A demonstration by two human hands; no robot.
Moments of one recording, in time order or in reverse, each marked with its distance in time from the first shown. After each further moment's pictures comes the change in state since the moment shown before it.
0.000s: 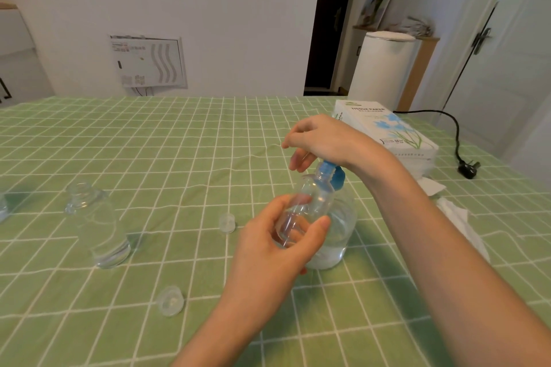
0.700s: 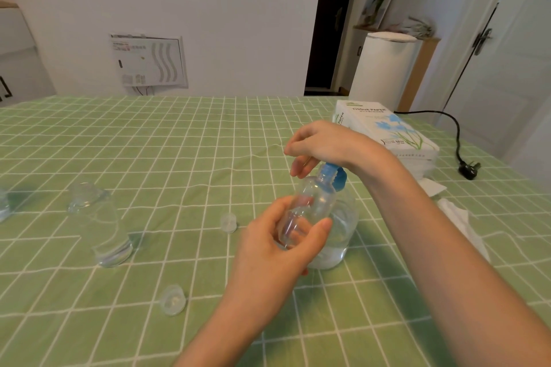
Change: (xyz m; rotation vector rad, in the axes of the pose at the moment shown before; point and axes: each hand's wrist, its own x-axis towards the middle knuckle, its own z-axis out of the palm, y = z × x) left_hand -0.001 -0.001 -0.002 -0.016 -0.010 -0.014; right_hand 0.003 0.003 0.002 0.010 -0.069 0.054
